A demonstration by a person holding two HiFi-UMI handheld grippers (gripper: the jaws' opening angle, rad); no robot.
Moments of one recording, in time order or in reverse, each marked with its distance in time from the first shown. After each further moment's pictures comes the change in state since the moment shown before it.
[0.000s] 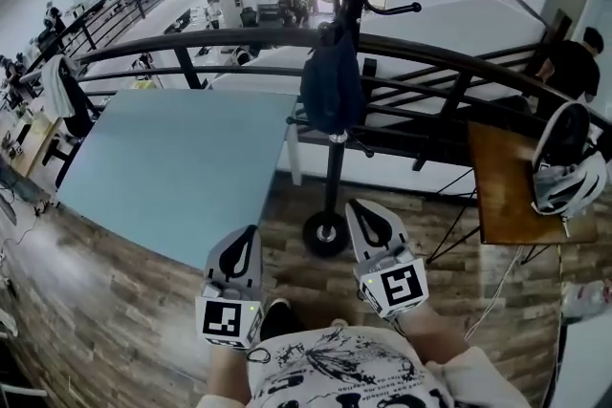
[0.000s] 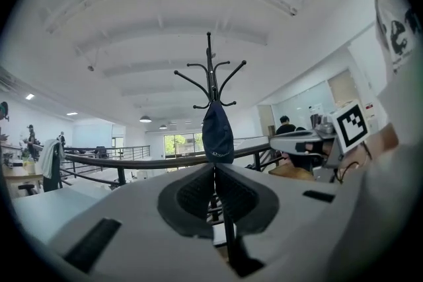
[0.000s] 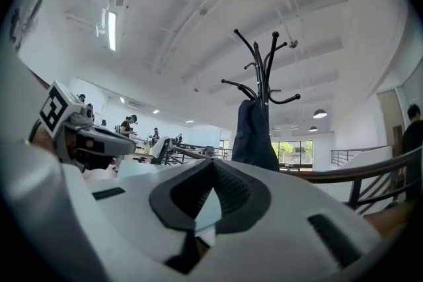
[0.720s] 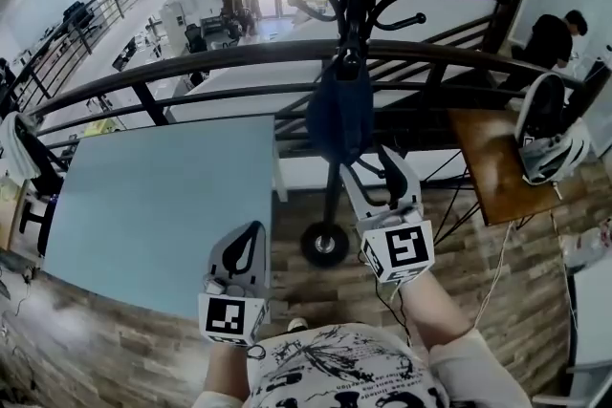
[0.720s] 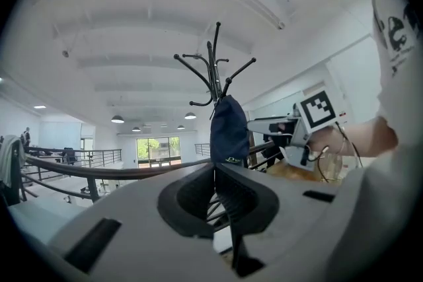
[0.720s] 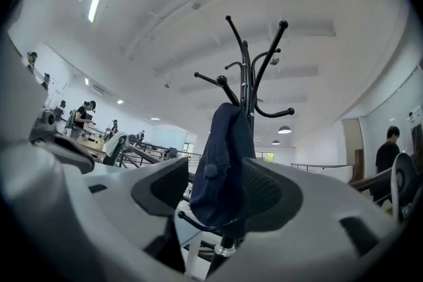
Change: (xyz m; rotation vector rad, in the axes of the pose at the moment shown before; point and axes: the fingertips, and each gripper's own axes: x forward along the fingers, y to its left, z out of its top) left arm 0.105 0.090 -0.004 0.016 -0.048 -0.258; right arm 0.132 -0.065 0.035 -0.082 -0.017 -0.349
